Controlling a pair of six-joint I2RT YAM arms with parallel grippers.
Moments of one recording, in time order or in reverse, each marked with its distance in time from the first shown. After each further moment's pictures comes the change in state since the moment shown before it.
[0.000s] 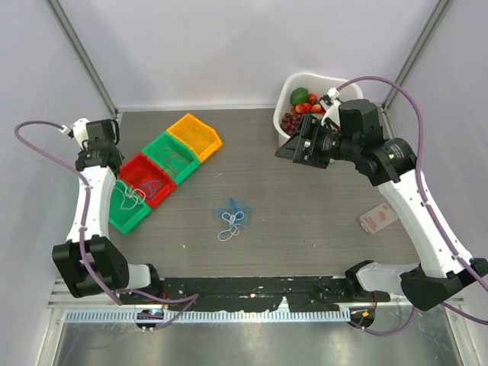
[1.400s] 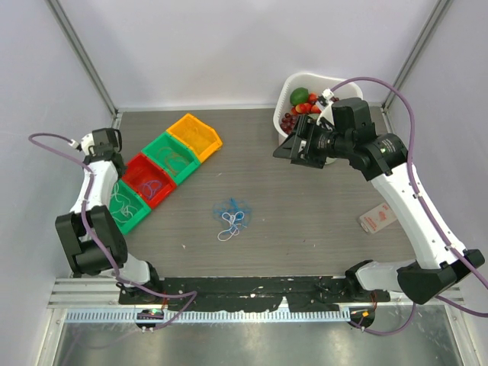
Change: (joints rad) left arm 0.066 0.143 -0.066 0.070 0.068 -0.043; right arm -0.002 0.045 0.000 -0.007 -0.001 0.012
